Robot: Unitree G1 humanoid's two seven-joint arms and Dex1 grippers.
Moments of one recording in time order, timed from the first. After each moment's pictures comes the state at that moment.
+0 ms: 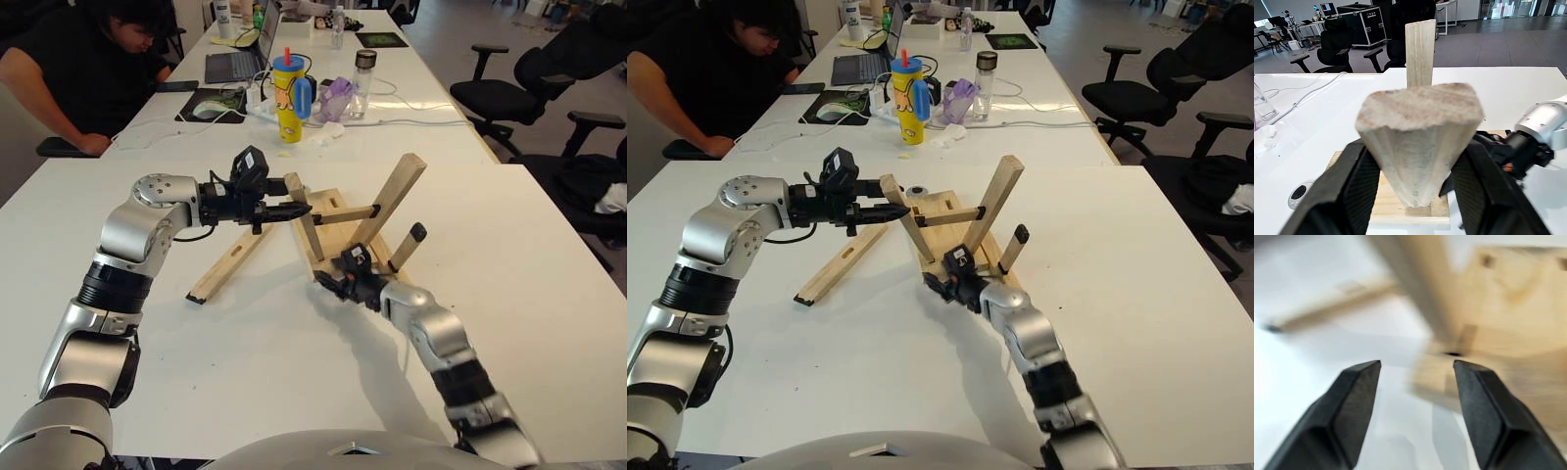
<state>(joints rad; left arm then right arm) -0.67 0.60 -0.23 0.12 -0.47 0.47 -1.02 -0.08 -0.16 0.24 -0.15 0.33 0.54 0.50</state>
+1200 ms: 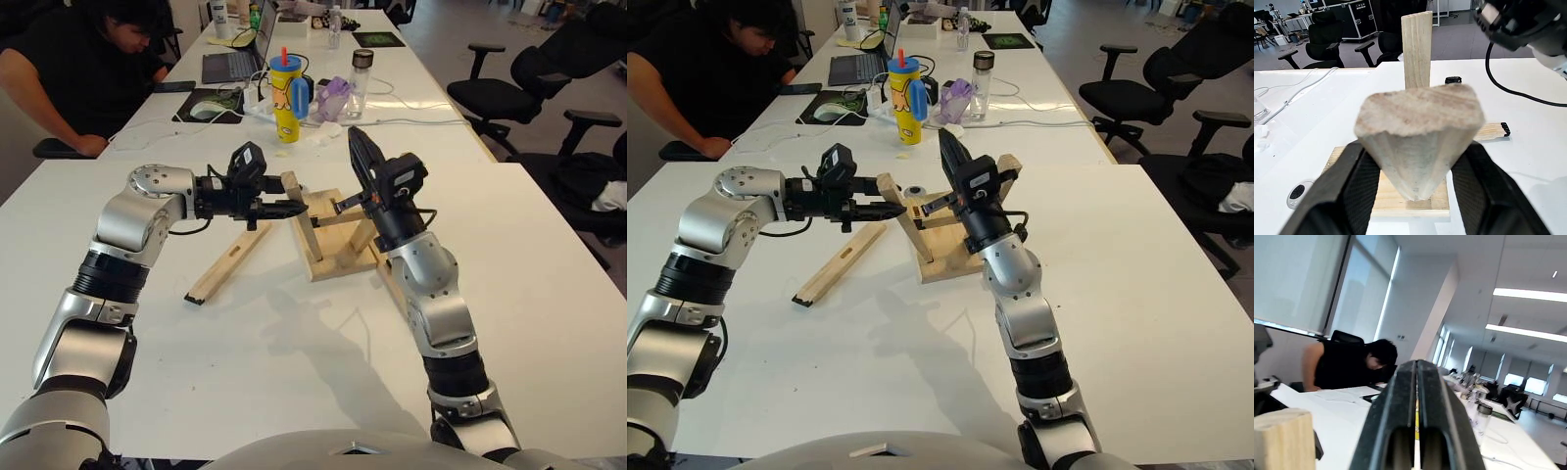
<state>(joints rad) -0.72 0.63 -0.26 0.18 -0.46 0.46 -1.08 -0.29 -0.08 0.21 -0.23 -0.03 0.06 0.17</state>
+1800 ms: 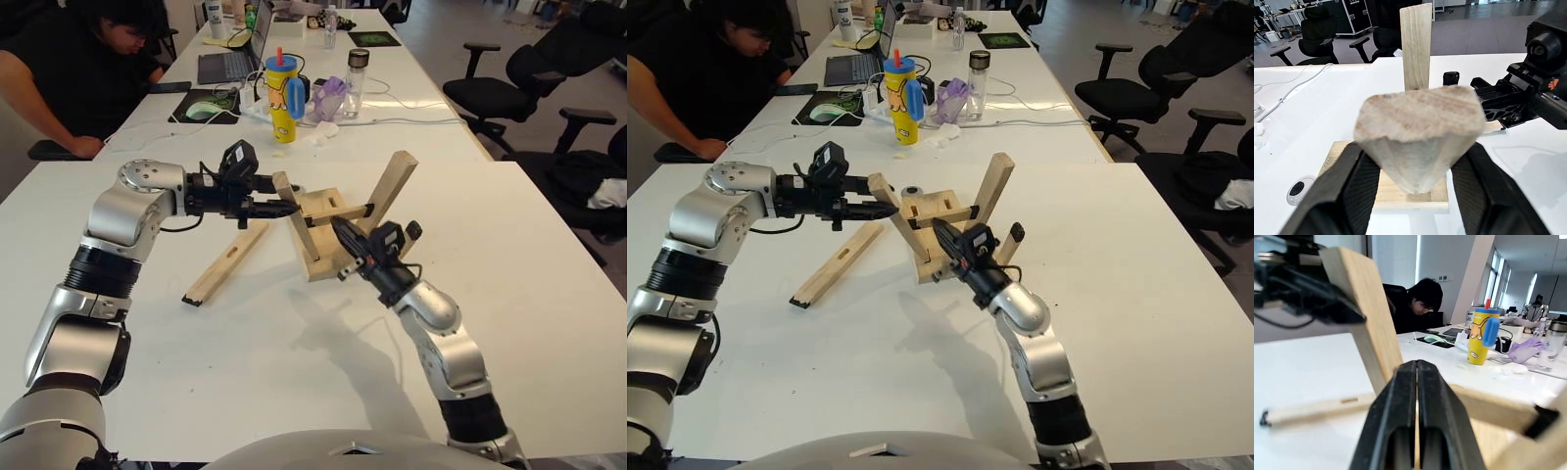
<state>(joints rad) -0.75 0.67 -0.26 0.23 -0.45 0.45 -1.17 0.00 -0.17 0.19 -0.26 0.17 0.12 0.43</state>
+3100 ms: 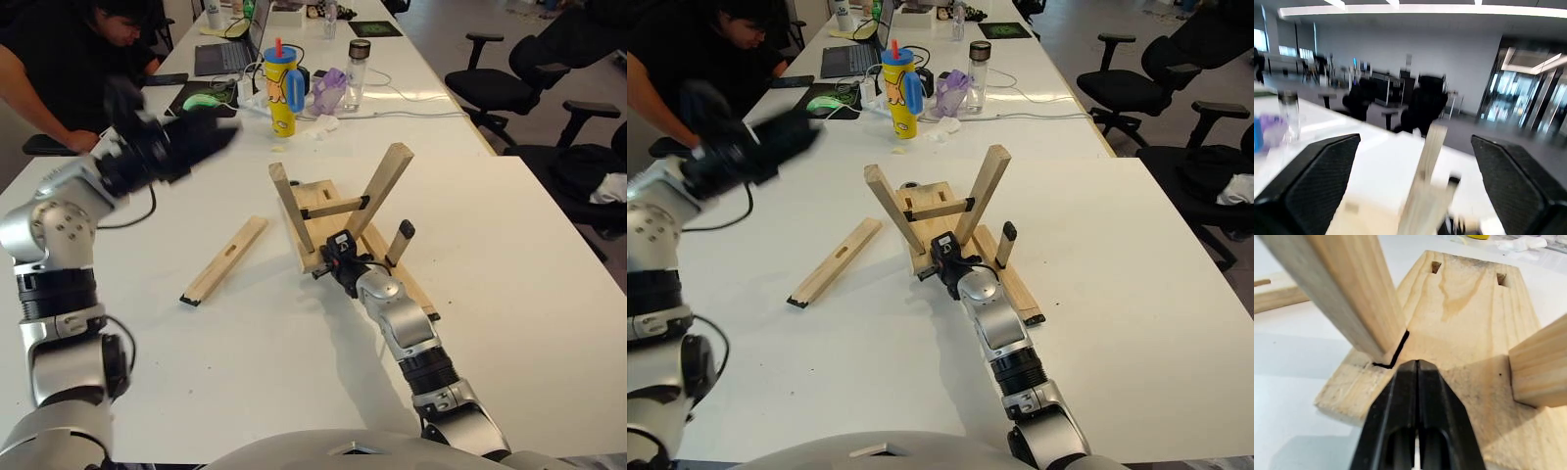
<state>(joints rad) -0.73 0.54 0.38 0.09 -0.91 0.73 -0.89 -0.27 -0.03 0.25 0.14 -0.02 0.50 0.24</state>
